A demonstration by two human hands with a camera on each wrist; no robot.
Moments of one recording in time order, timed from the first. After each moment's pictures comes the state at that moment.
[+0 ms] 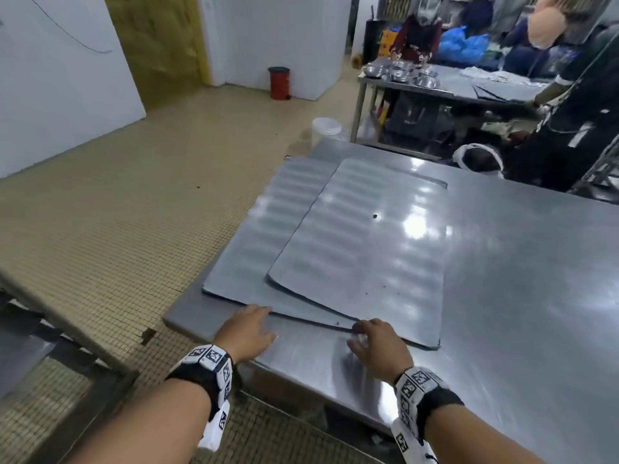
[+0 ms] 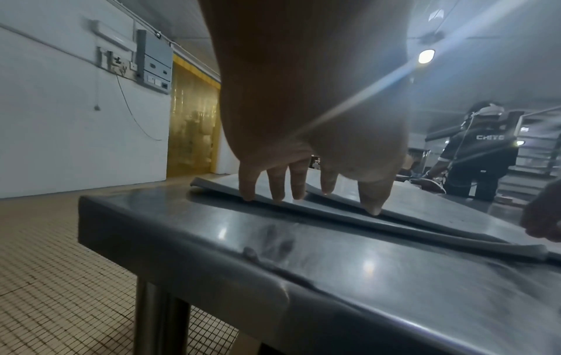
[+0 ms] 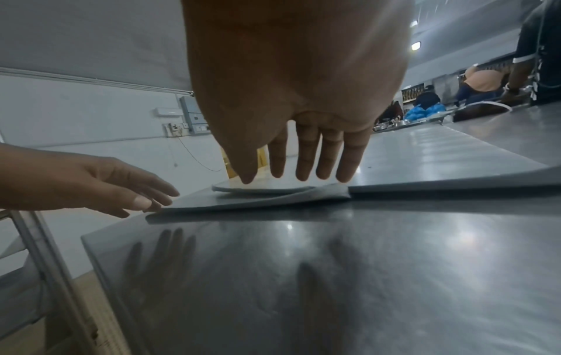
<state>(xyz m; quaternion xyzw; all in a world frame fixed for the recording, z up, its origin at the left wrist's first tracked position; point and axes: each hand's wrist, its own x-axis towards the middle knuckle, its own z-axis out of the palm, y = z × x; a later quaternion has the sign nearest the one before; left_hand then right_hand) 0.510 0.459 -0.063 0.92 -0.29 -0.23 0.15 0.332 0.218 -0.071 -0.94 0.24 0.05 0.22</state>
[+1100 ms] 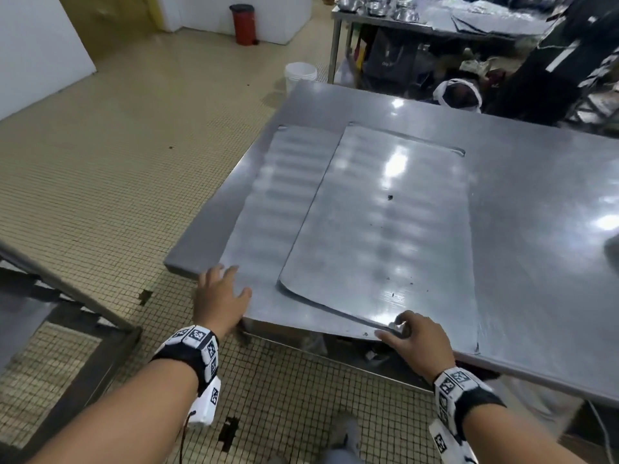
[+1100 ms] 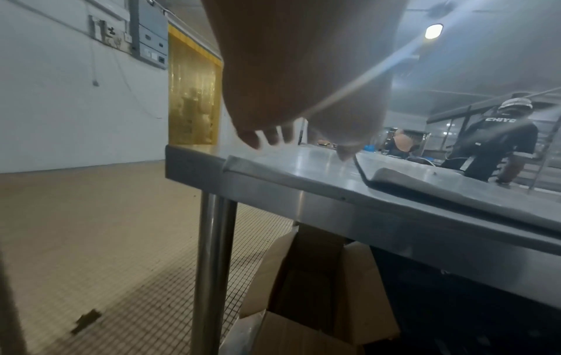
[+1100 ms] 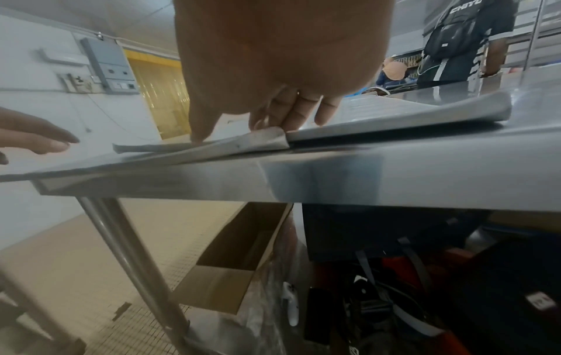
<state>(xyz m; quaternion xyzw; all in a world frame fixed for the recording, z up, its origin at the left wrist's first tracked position) 0.470 0.541 -0.103 0.95 -0.22 -0.09 0.17 0.174 0.259 -0.110 -0.90 0.37 -0.03 0.22</state>
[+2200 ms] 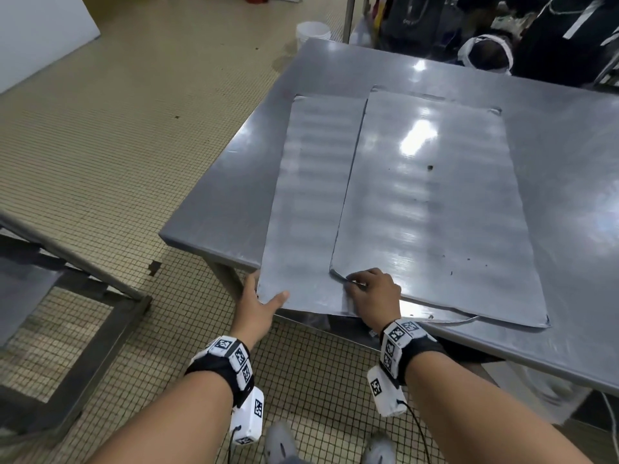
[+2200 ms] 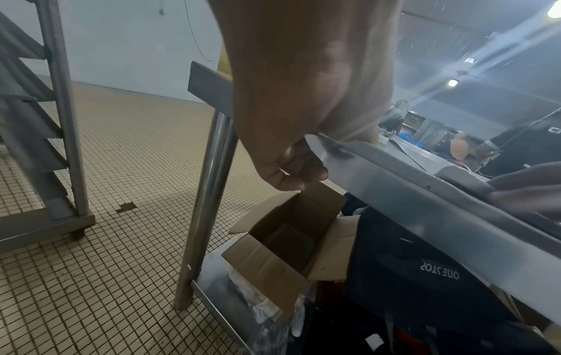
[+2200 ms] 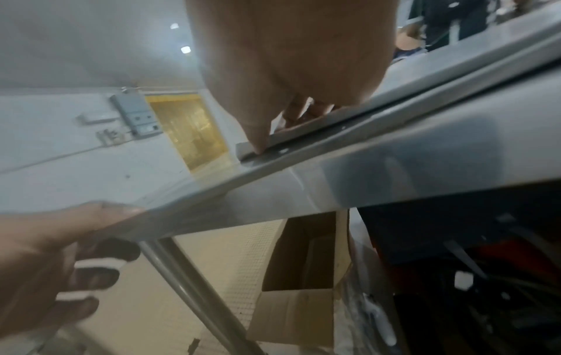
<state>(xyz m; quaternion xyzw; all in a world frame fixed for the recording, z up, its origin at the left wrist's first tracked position) 0.380 0.507 -0.126 0.81 -0.05 -0.28 0.51 0.263 0.287 -0.124 -0.89 0.35 -0.06 0.30</state>
